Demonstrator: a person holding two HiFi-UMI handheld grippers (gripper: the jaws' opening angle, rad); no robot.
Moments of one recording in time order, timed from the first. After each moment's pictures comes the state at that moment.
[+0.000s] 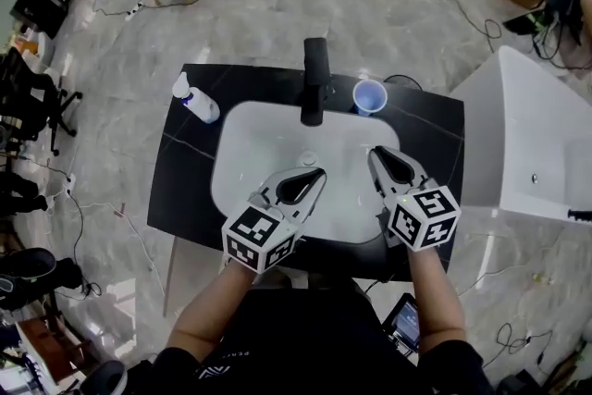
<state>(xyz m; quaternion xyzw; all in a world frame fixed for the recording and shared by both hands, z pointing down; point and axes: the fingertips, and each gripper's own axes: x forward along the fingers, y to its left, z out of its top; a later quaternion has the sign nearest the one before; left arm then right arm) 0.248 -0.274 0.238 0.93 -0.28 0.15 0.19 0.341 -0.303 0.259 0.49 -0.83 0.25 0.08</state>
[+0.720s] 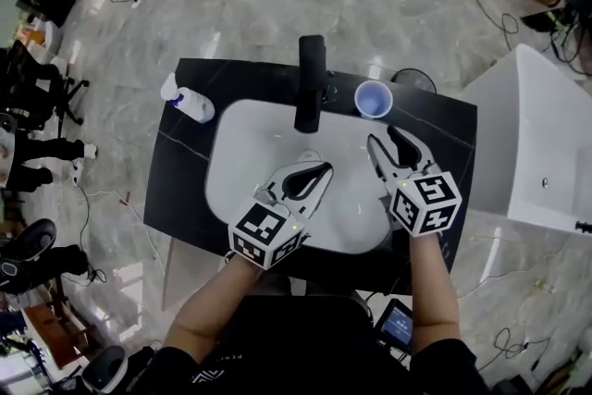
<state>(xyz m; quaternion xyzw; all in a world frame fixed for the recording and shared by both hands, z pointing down) 0.272 -0.306 0.267 0.93 -0.30 0.15 0.18 0.363 -0.359 0.294 0.49 -0.83 0.23 0.10</state>
